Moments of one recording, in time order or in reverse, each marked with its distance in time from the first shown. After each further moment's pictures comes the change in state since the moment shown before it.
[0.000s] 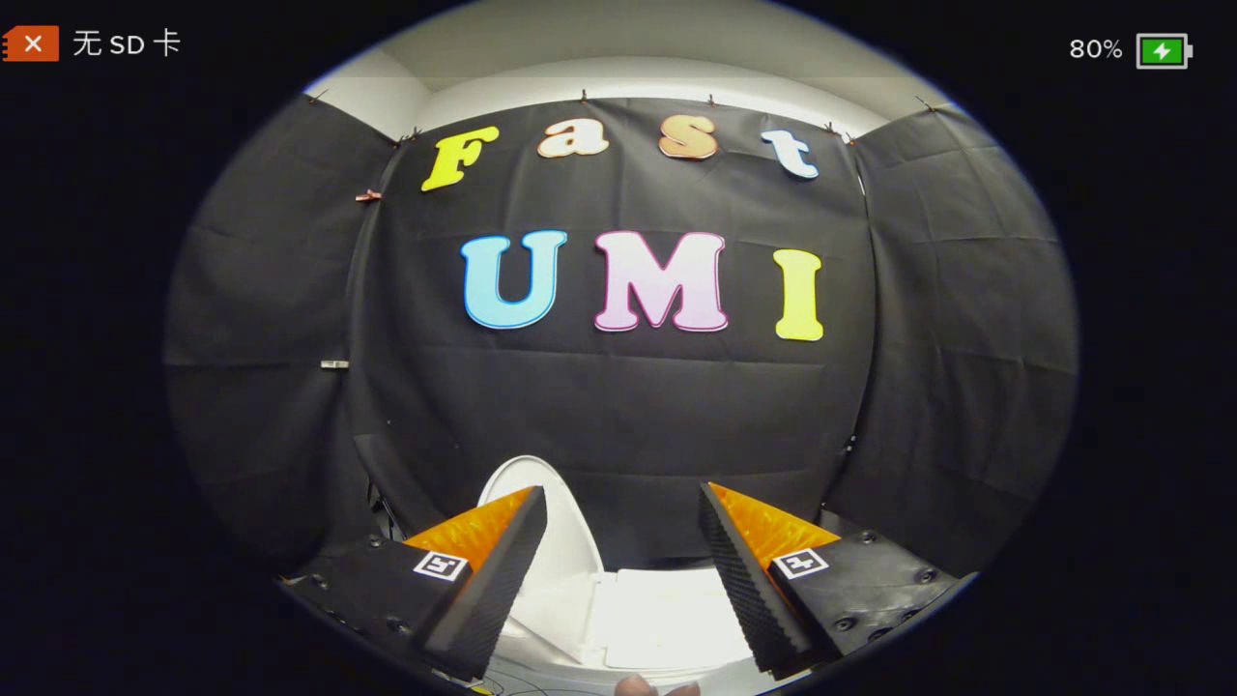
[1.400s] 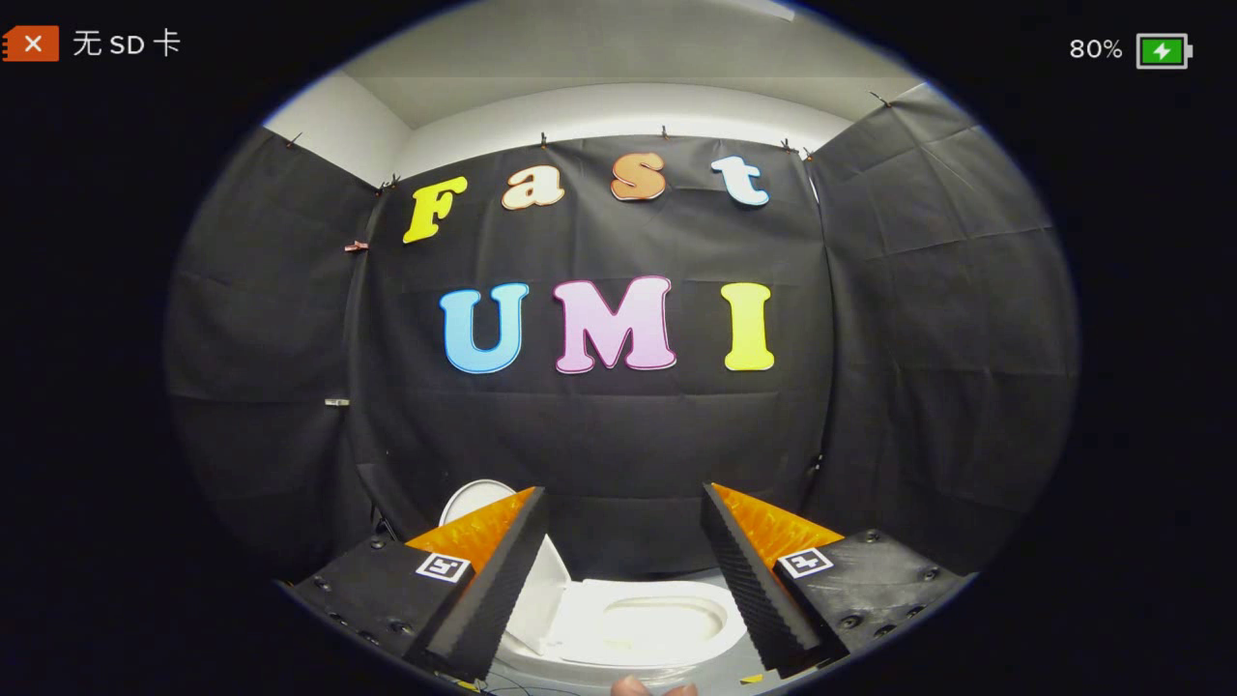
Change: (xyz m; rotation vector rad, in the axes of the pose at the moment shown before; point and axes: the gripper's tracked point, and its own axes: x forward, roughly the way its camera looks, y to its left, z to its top) arm -0.080 -0.107 0.056 0.039 -0.085 0.016
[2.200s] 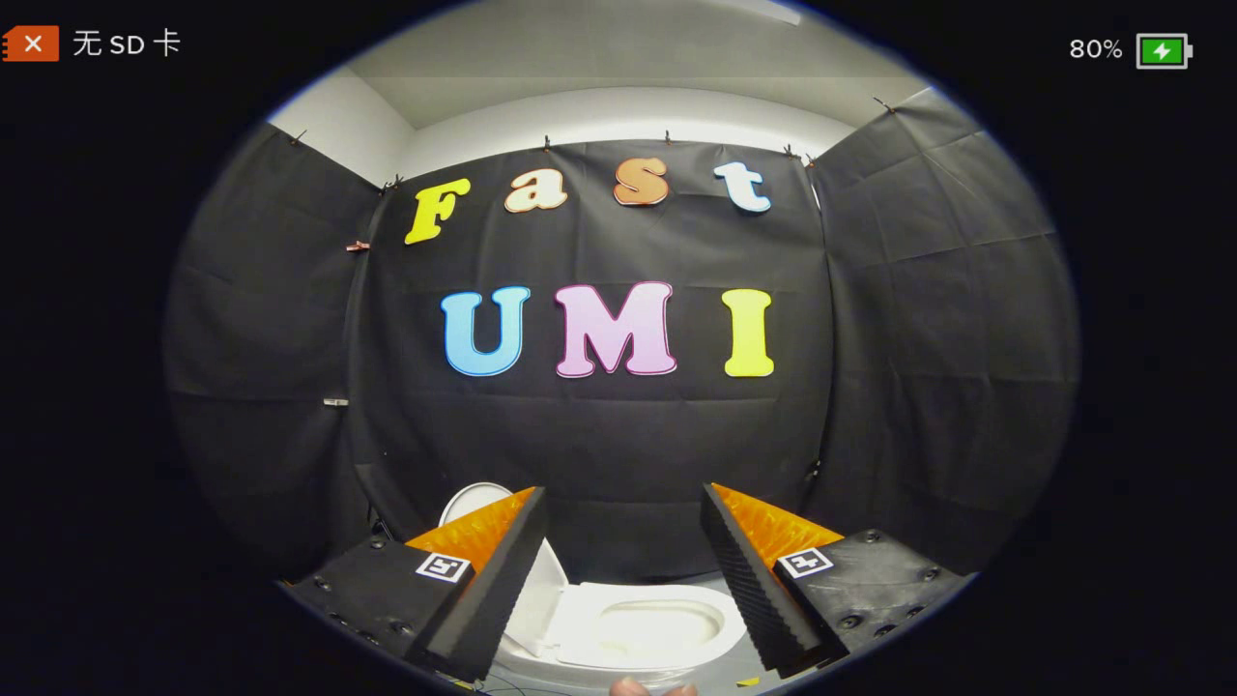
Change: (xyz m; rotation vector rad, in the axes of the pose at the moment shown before) arm -0.003 0.002 0.004 -0.016 -0.023 -0.008
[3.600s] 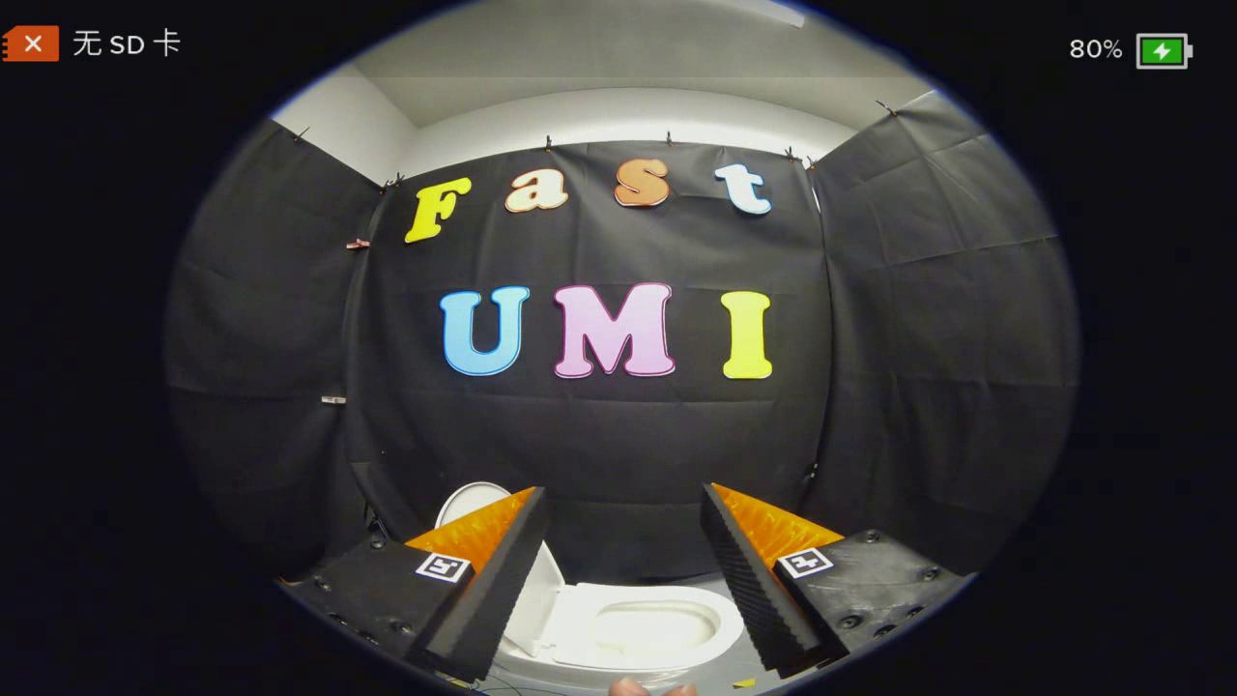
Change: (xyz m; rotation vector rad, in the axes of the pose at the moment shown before) arm 0.001 0.001 -0.003 -0.007 0.003 -0.002
